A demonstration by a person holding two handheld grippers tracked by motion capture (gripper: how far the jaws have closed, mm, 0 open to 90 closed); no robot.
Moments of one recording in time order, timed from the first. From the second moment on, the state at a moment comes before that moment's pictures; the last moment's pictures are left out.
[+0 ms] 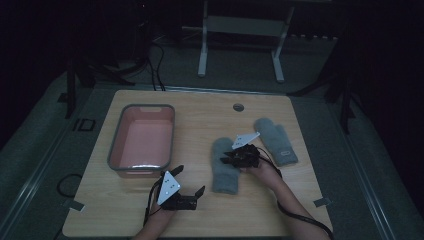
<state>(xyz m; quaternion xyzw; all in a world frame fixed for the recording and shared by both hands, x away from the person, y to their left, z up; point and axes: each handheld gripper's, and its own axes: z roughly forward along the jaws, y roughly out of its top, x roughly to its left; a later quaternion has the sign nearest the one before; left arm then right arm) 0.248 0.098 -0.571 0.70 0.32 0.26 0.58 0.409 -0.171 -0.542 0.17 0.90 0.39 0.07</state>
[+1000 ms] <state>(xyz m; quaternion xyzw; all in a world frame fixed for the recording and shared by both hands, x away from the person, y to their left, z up) 0.248 0.098 -0.571 0.70 0.33 0.26 0.58 0.407 -0.263 -0.478 0.33 0.82 0.43 0.20</state>
